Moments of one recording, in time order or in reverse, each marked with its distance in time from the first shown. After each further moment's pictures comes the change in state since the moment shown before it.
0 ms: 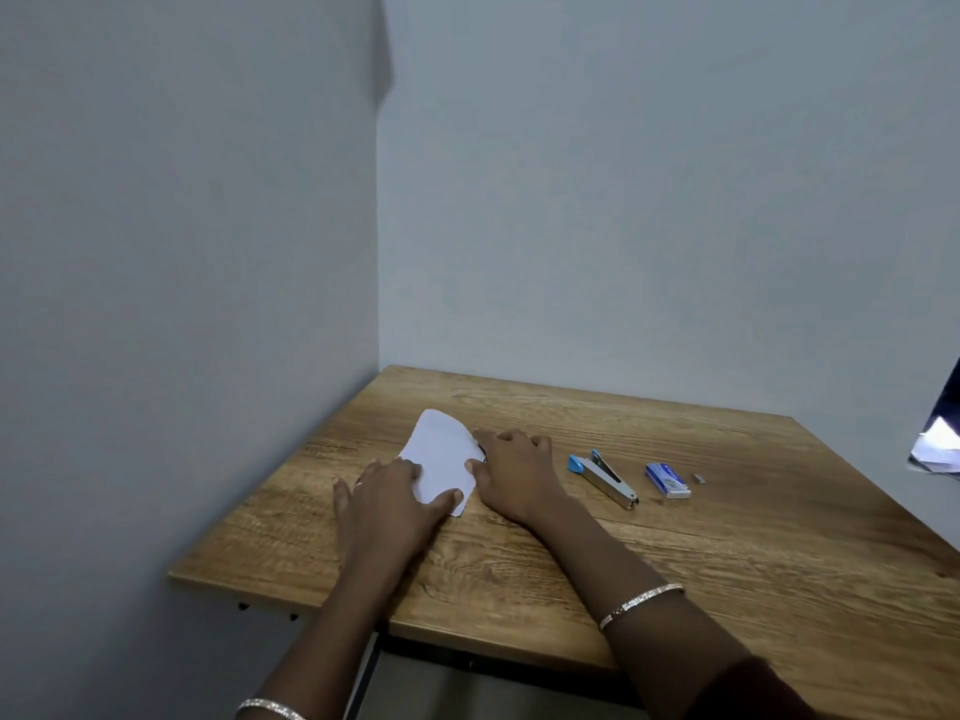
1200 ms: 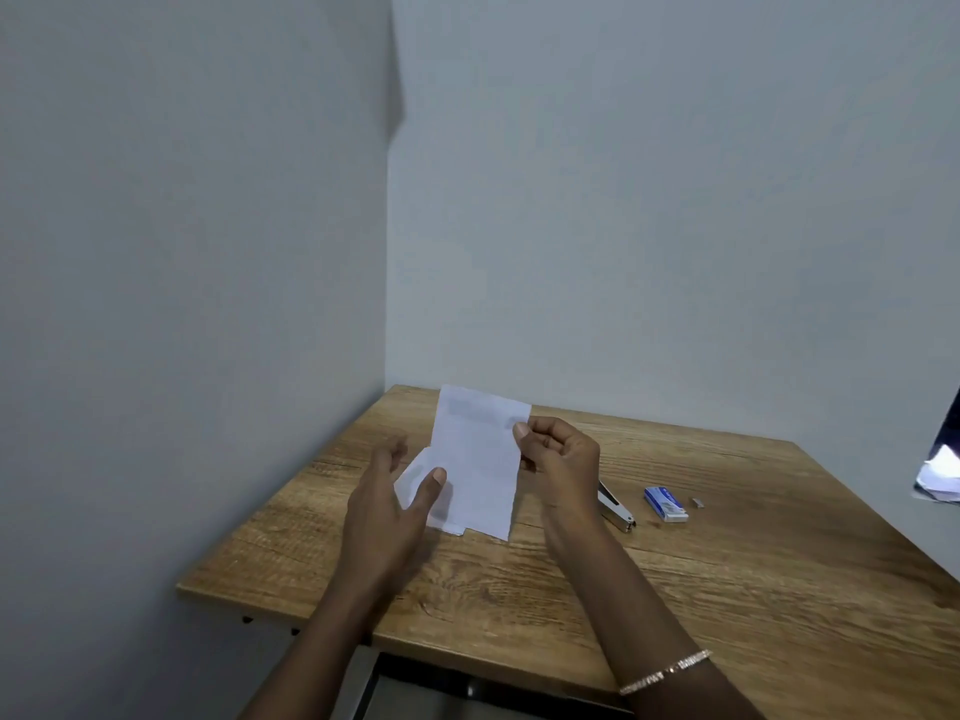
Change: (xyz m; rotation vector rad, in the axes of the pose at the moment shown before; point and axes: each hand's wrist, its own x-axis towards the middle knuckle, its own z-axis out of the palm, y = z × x) left_hand -0.013 0.001 -0.016 -0.605 0.121 0.111; right_hand -0.030 0.003 -0.037 1.491 0.497 0.288
